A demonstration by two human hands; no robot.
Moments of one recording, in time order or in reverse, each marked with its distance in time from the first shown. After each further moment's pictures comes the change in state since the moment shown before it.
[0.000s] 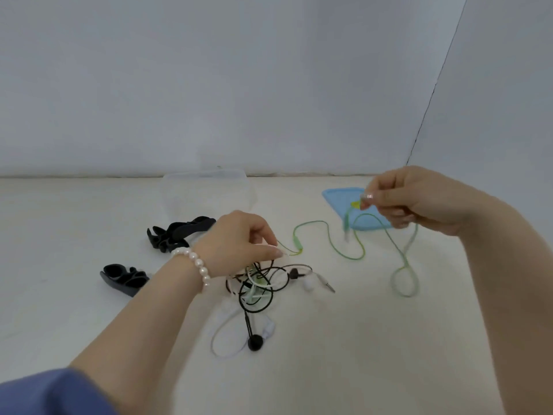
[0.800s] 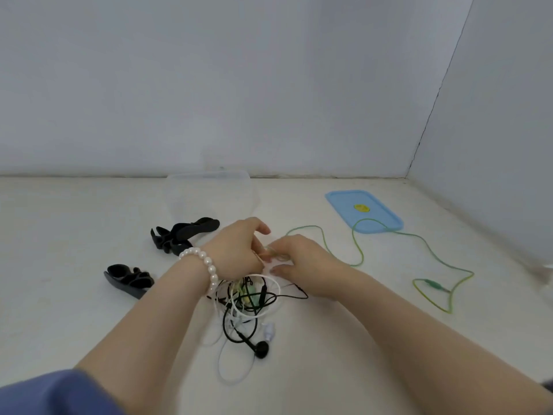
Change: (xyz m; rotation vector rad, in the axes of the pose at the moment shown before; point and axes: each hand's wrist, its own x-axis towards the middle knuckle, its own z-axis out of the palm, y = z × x) left_hand 0.006 -0.016 0.005 0.001 -0.127 -0.210; right_hand 0.056 0.049 0.141 -0.617 -0.091 -0.183
